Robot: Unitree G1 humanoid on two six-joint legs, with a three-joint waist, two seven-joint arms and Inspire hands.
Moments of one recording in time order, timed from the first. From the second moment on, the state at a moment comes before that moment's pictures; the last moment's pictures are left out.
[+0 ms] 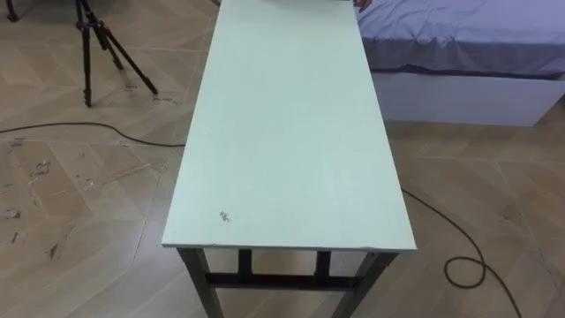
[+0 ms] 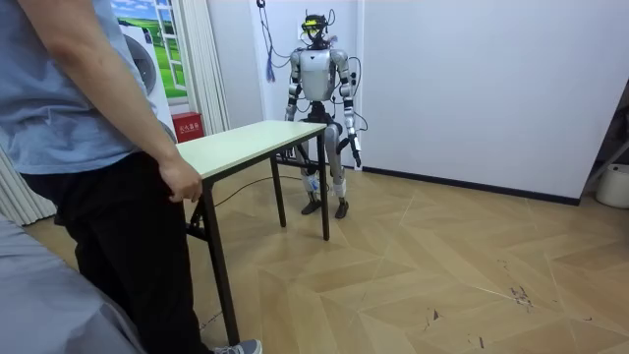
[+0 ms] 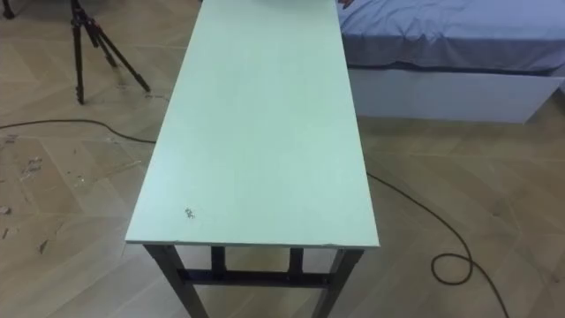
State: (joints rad) left arm 0.21 0.17 0.07 1.14 -0.09 -0.12 0.19; right arm 0.14 -0.22 0.12 1.28 0.62 -0.07 0.29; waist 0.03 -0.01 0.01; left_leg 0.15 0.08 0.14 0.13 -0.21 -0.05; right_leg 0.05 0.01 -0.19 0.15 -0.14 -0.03
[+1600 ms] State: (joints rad) left arm 0.44 0.22 -0.31 0.44 -1.31 0.00 -0.33; right arm 0.40 -0.26 0.24 0.40 1.02 0.08 0.59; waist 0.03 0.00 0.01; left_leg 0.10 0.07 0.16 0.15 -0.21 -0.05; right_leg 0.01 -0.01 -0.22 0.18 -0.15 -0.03
